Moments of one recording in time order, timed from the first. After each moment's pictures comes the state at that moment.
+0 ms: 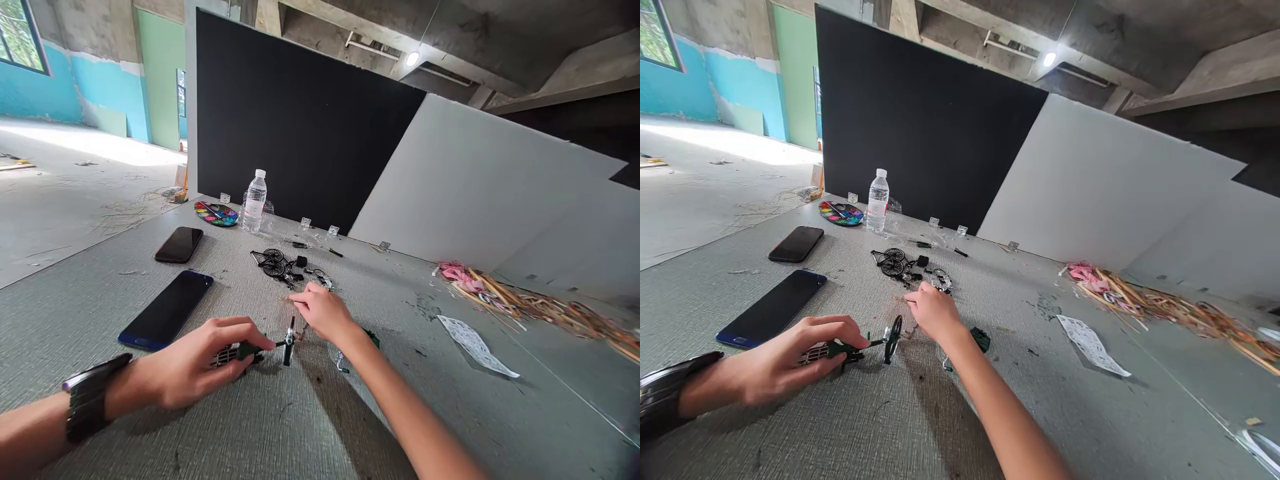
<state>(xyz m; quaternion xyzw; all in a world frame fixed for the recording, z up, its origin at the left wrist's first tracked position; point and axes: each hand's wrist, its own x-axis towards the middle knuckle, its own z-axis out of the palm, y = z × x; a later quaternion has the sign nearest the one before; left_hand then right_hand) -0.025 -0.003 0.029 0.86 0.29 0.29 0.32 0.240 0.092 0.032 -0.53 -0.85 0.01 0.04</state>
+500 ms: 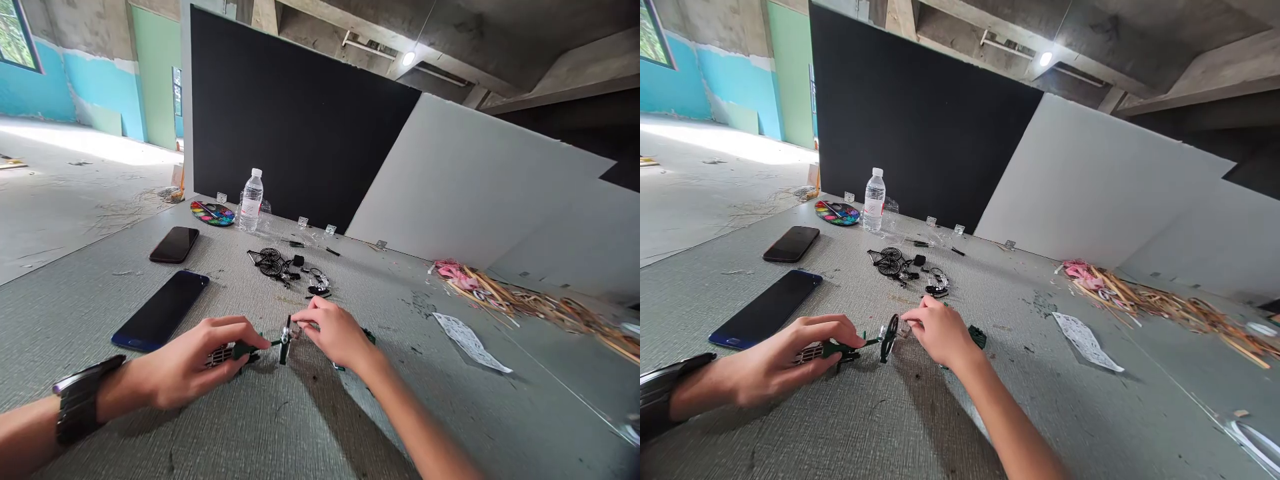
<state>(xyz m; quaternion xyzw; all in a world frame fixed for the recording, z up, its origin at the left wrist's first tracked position) -0.023 -0.004 0.034 0.86 0.29 0.29 0.30 0.260 0.053 0.042 -0.50 -0.86 0.07 0.08</state>
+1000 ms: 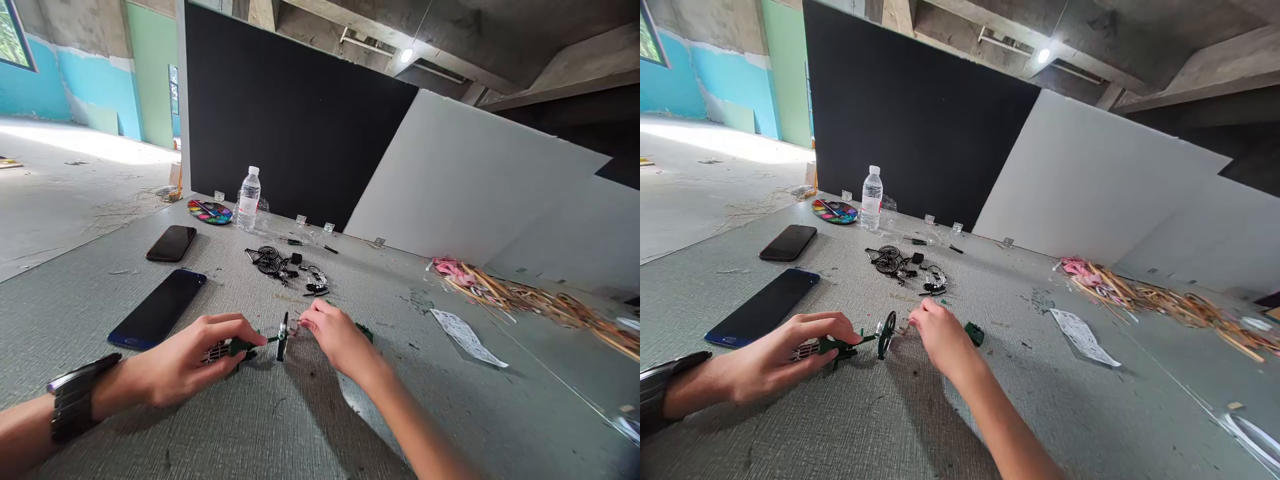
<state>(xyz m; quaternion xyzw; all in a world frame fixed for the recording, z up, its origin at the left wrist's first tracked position) -0.023 -0.003 0.029 0.86 0.29 0.29 0.31 0.266 0.036 0.039 -0.50 -0.86 0.08 0.10</state>
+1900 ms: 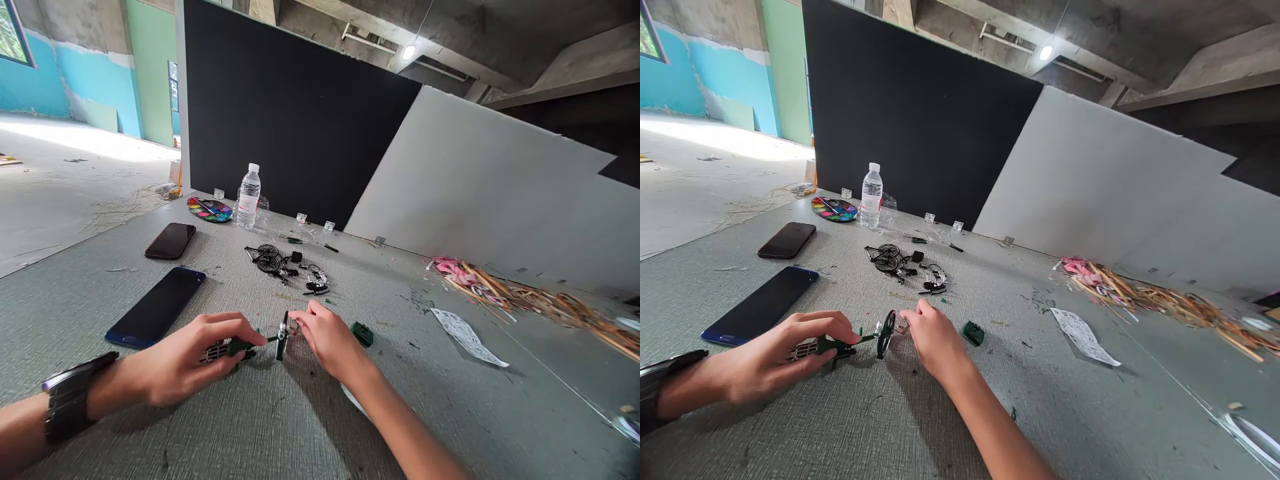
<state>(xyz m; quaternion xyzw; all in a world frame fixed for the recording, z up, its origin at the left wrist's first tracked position) -0.022 -0.002 0.026 0.86 0.29 0.29 0.31 0.259 0.037 0.022 -0.49 -0.87 0.06 0.09</state>
